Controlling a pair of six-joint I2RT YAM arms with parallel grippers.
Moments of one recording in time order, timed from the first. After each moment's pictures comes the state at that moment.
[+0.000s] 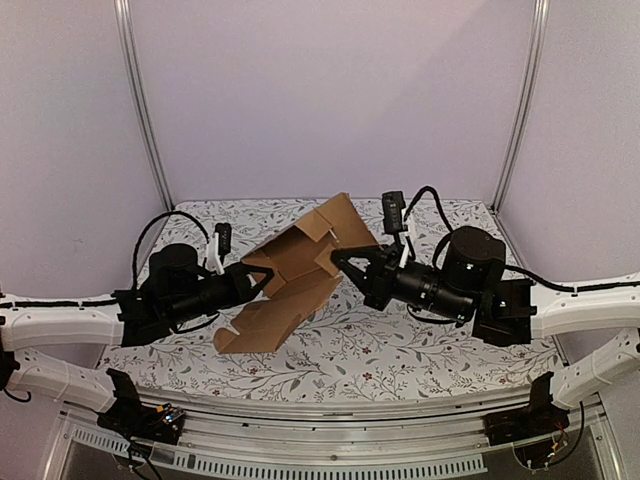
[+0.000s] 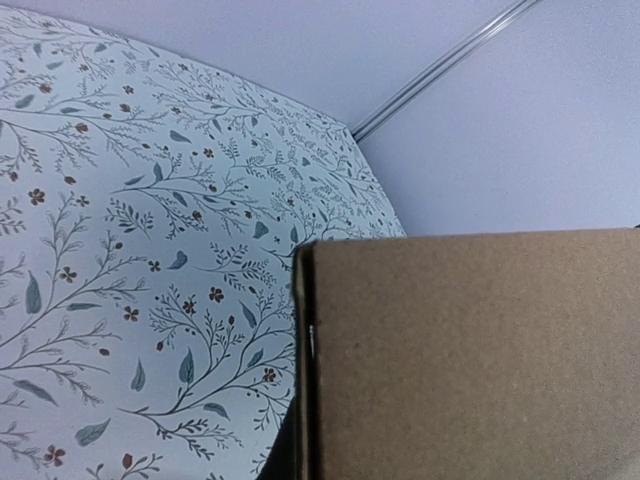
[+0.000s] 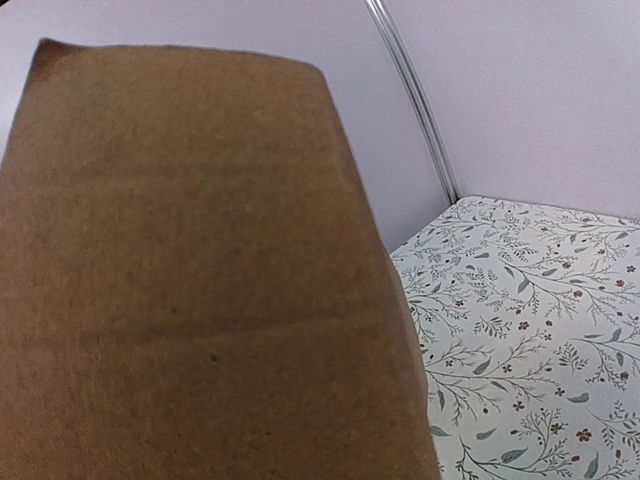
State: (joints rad) left arm -0.86 1.11 0.52 0.33 -0.05 -0.83; right arm 1.18 1.27 0.83 0.48 0.08 0.46
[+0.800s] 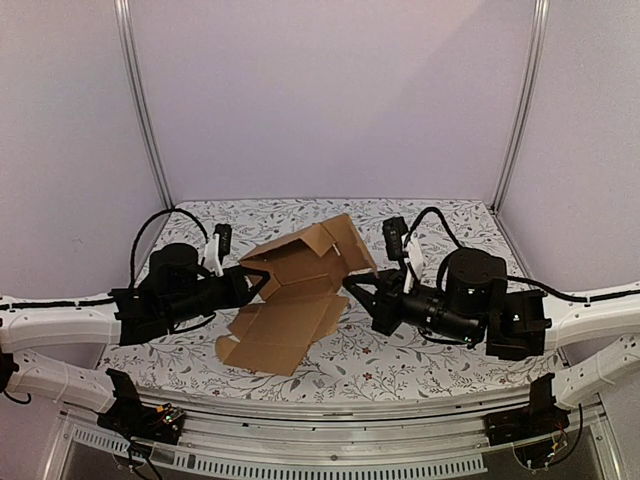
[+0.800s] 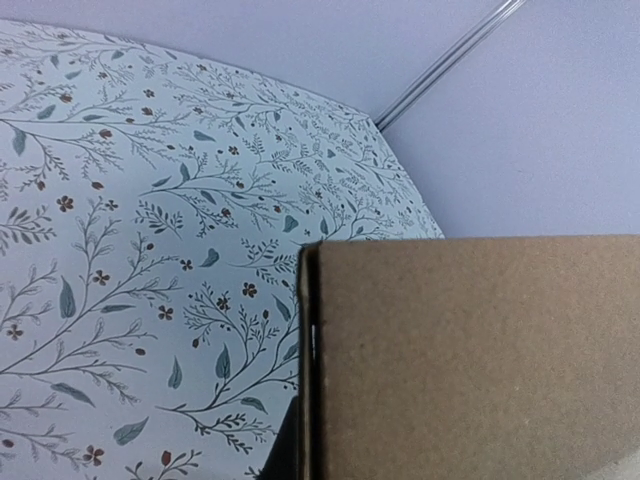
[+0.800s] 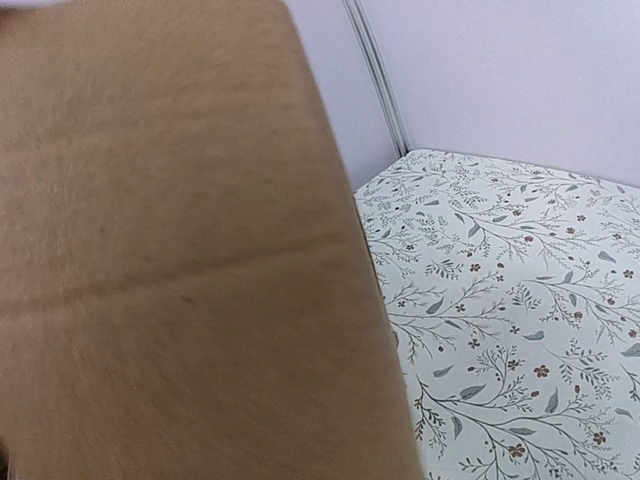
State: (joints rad) left arm -0.85 1.09 0.53 0.25 -0.07 -0.74; right arm 1.27 1.22 0.79 0.30 0.26 0.45
